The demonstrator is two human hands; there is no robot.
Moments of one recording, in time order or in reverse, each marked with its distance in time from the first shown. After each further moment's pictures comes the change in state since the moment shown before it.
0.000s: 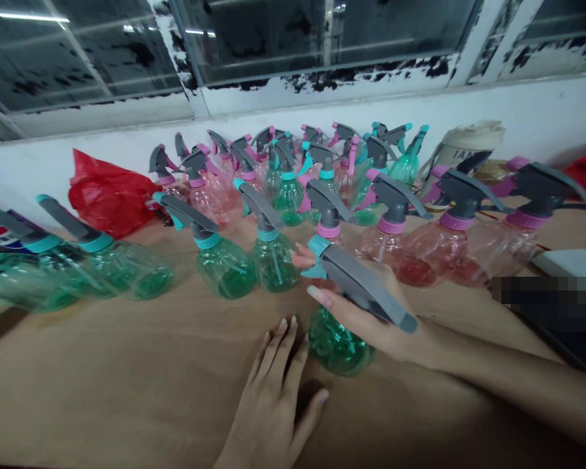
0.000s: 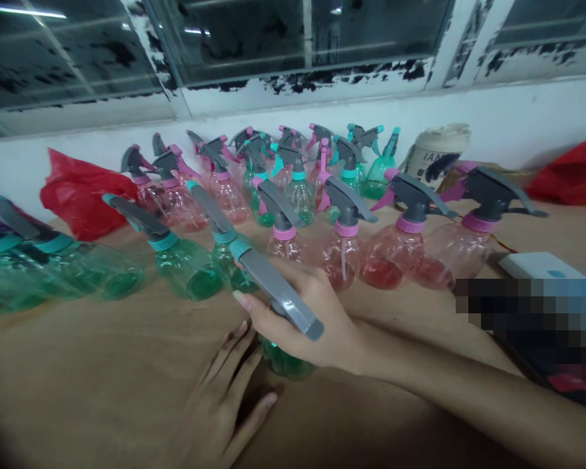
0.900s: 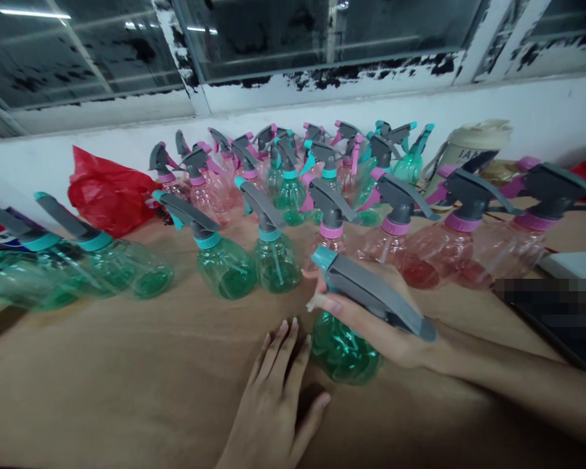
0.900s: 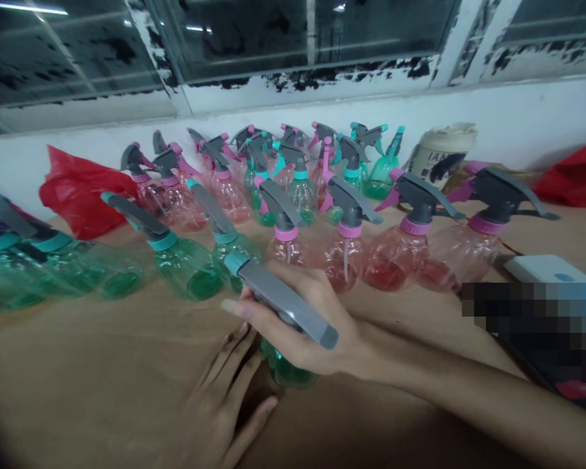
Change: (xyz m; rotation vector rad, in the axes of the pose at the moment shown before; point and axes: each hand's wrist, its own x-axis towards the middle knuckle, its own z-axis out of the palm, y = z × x) left_hand -0.001 -0.001 0.003 0.033 0.010 0.006; right_hand 0.000 -0.008 -0.003 0.086 0.007 -0.003
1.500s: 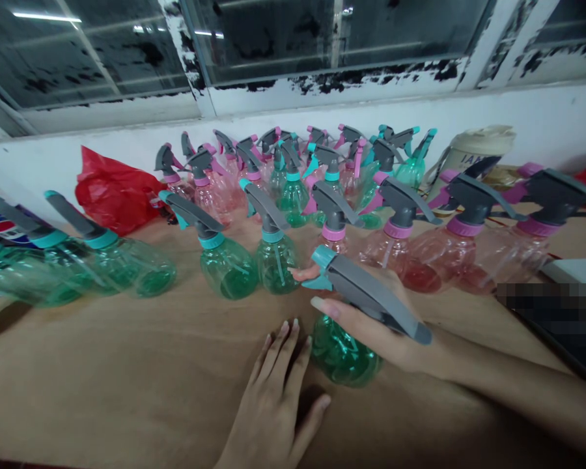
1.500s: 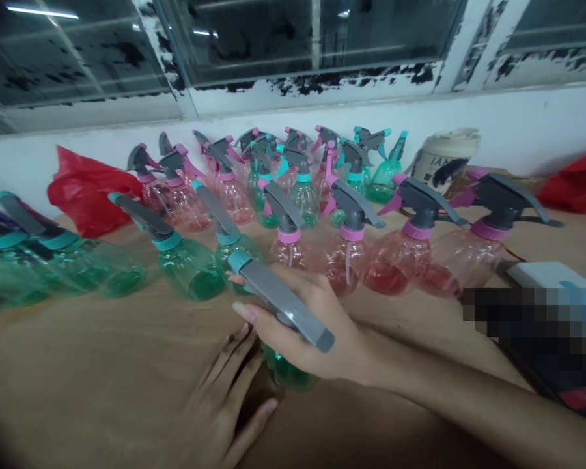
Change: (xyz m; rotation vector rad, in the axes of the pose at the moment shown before) left_hand 0.001 0.001 -0.001 0.003 -0.008 -0.007; right_hand -0.002 0.002 0.000 -0.043 -0.031 0.025
